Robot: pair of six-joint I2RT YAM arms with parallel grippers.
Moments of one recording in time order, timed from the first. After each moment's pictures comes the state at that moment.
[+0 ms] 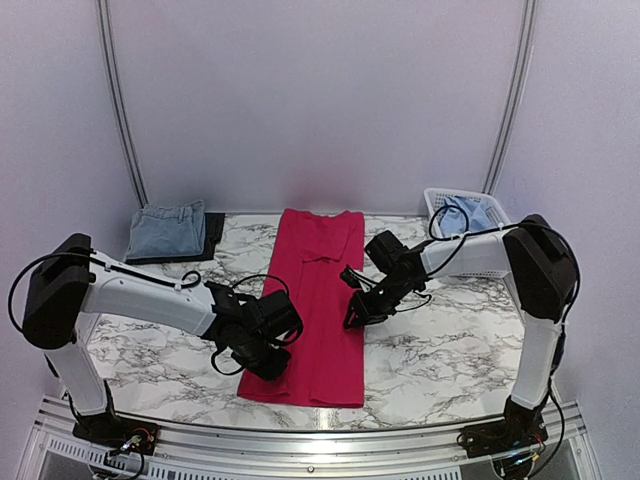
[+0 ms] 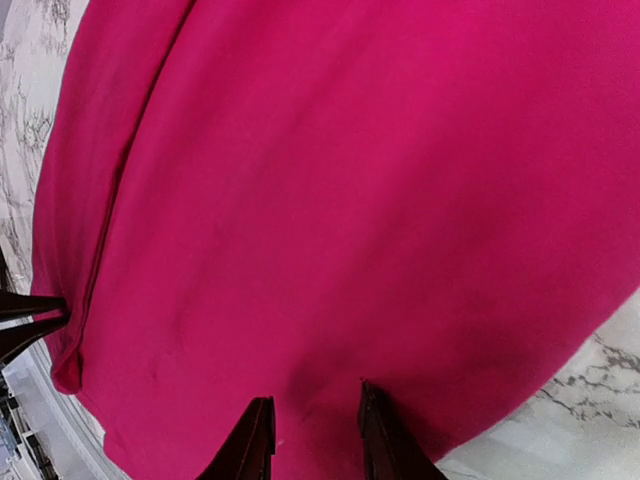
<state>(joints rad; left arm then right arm) -1.08 1.78 1.06 -0.57 -0.04 -0.49 0.64 1.96 1.24 -0.47 -0.45 0.24</state>
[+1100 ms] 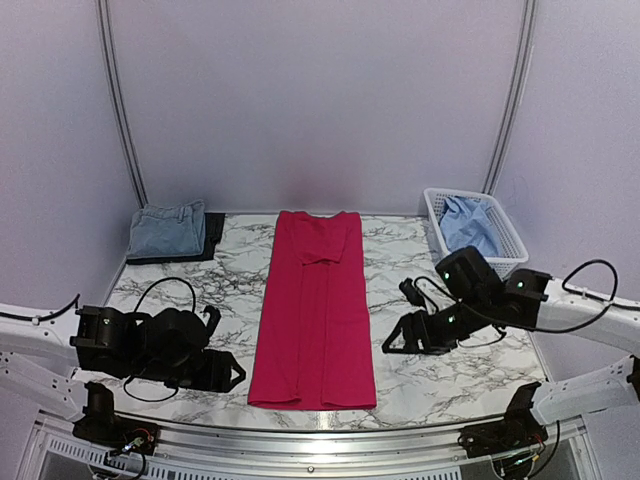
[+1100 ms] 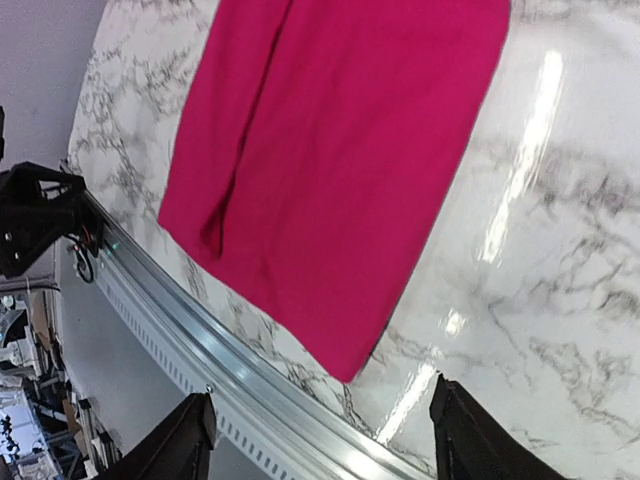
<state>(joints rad) -1.25 1.03 0.67 -0.59 -0.22 -1.03 0.77 1.10 0.80 -0.62 -0.36 0.61</state>
